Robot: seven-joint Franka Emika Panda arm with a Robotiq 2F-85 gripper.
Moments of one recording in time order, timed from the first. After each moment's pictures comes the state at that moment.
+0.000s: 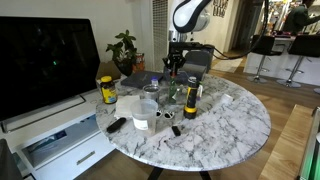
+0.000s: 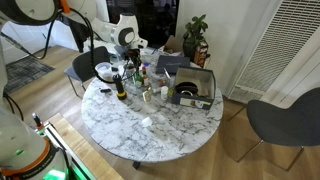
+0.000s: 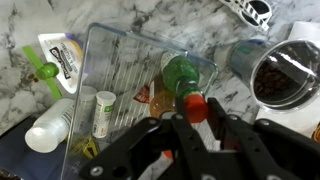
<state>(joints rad) 0.15 0.44 0.04 -1.89 -0.01 2.42 0.49</state>
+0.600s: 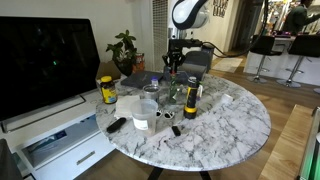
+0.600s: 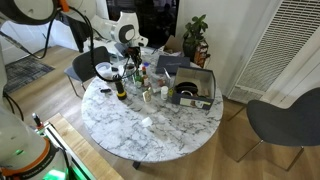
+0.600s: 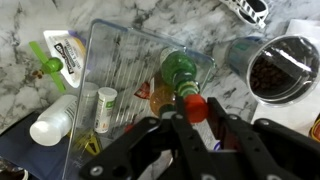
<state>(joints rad) 0.15 0.44 0.04 -1.86 -0.01 2.38 0.49</state>
